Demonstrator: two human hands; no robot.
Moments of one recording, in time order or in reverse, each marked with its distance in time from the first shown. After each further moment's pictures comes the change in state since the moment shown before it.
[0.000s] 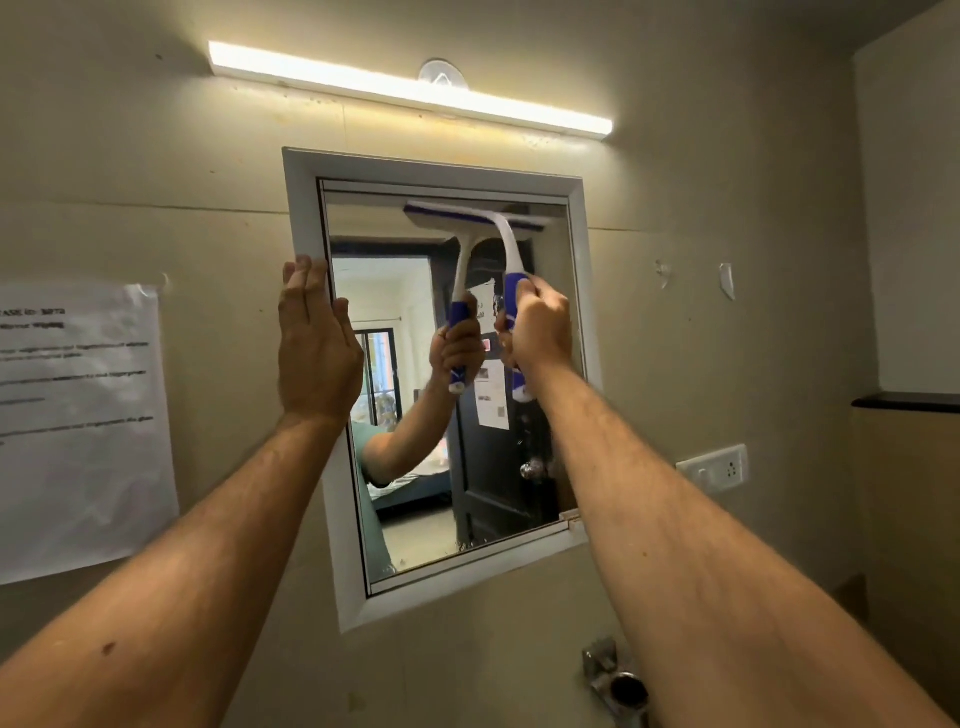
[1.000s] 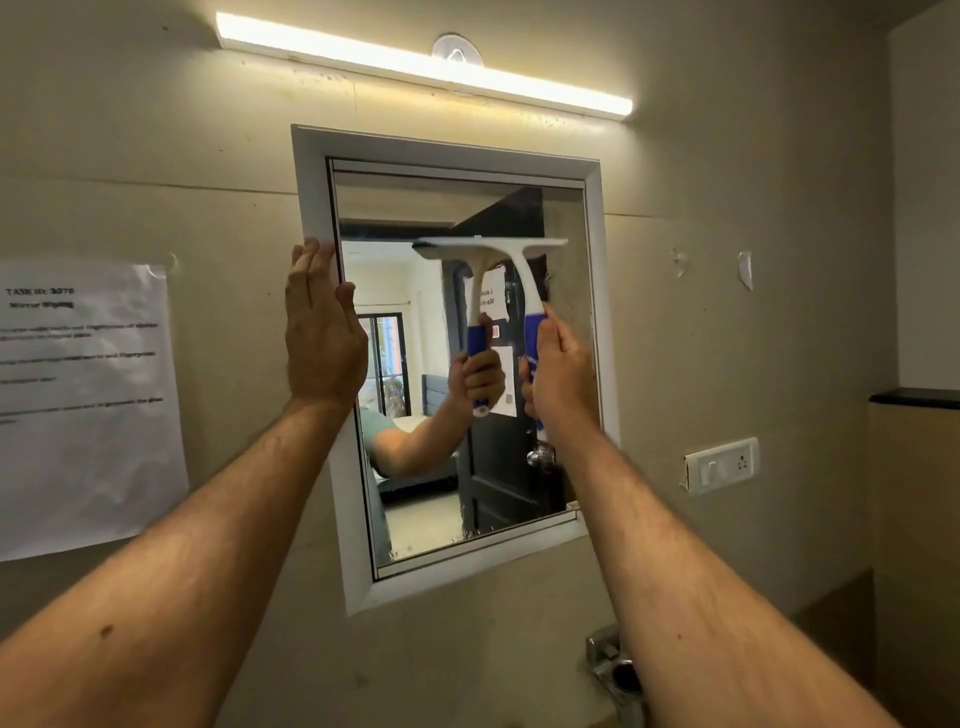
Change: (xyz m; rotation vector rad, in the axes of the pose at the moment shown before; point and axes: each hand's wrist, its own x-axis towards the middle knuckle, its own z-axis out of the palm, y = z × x) left_hand 0.007 0.002 0.001 -0.089 0.006 -0.020; right_hand -0.026 0.039 -0.017 -0.017 0.050 0.108
